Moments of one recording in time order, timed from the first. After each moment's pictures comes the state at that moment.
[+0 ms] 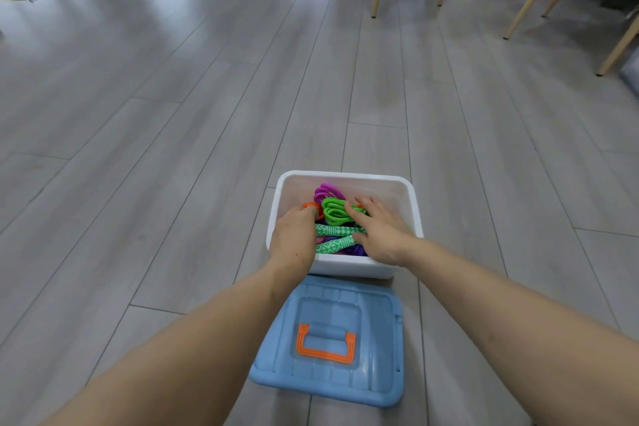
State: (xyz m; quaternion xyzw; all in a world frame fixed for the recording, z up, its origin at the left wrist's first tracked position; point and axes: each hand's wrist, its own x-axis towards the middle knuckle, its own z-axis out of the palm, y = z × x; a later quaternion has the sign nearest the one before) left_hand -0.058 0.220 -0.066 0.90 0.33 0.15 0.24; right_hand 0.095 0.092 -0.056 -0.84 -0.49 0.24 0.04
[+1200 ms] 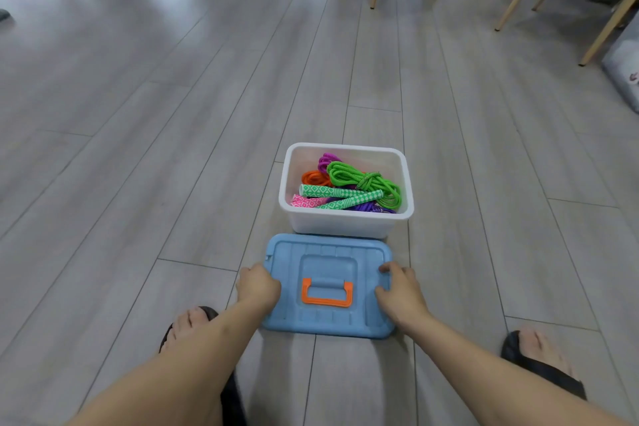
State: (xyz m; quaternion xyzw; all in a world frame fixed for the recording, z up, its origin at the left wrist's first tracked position) left_hand -0.218 0.169 -0.120 0.73 0.59 -0.08 0.34; right_hand -0.040 -0.053 -0.113 -0.91 -0.19 0.28 0.25
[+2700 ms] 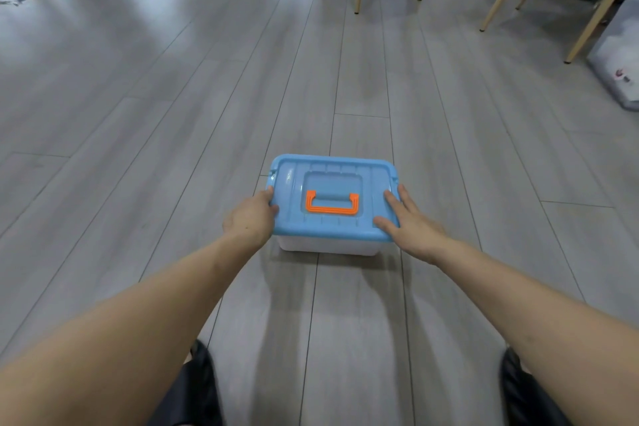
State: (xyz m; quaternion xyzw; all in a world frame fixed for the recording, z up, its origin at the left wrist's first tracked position) left_hand -0.111 0.249 -0.018 0.88 0.43 -0.06 0.20; right_hand 0.084 -0.005 -0.017 -0.90 -0.35 0.25 0.11
